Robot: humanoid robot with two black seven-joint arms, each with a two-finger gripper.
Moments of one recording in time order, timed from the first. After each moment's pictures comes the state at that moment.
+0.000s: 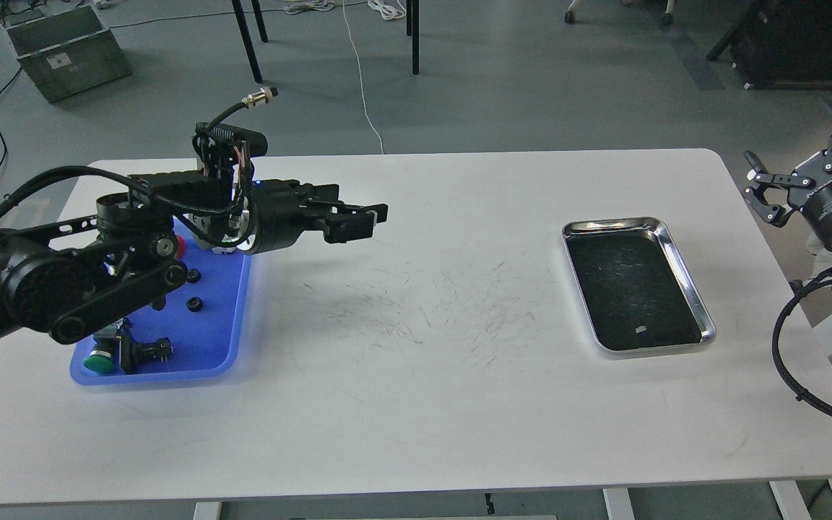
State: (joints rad) left arm -1.00 0.51 -0.28 -1.22 1.58 -0.23 -0.15; right arm 0.49 -0.63 0.99 0.82 0.04 0.43 0.17
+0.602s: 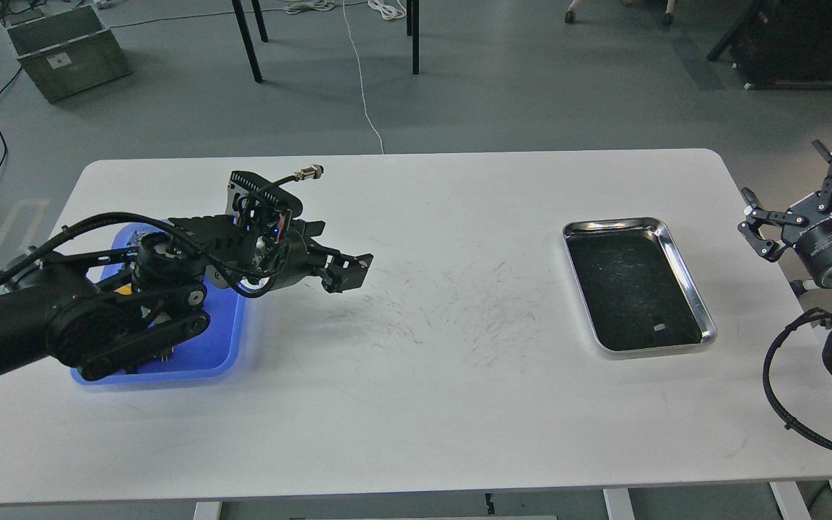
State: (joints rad) left arm -0.98 0.48 -0.16 -1.18 1.75 -0.21 0.03; right arm 0.44 -0.59 1.00 0.76 0.05 0.45 0.21
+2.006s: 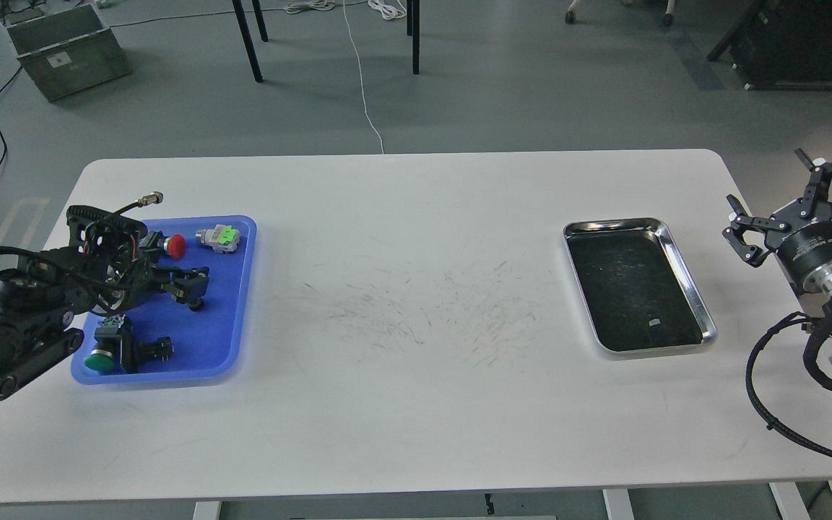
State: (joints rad) left arm -0.83 0.59 -0.16 -0.78 1.76 -0.13 -0.13; right arm 0.45 -0.54 0.99 0.73 0.04 0.45 0.21
